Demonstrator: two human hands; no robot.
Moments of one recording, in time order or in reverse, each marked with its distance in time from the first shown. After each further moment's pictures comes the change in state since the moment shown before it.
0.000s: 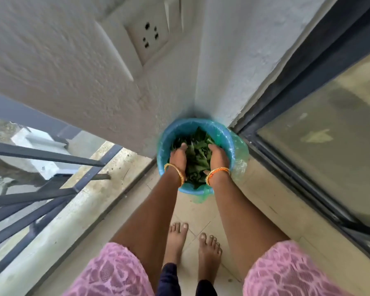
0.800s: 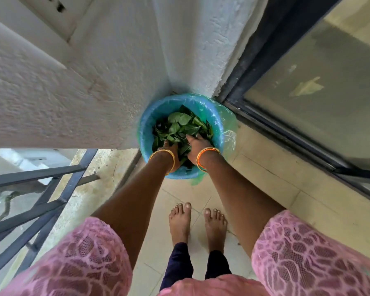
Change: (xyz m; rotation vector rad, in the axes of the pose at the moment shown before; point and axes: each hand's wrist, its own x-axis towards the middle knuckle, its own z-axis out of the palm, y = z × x) left_hand -0.077 0.036 0.000 1.915 -0.213 0.214; right_hand 0.041 0.032 -0.012 -1.463 -0.303 -0.319
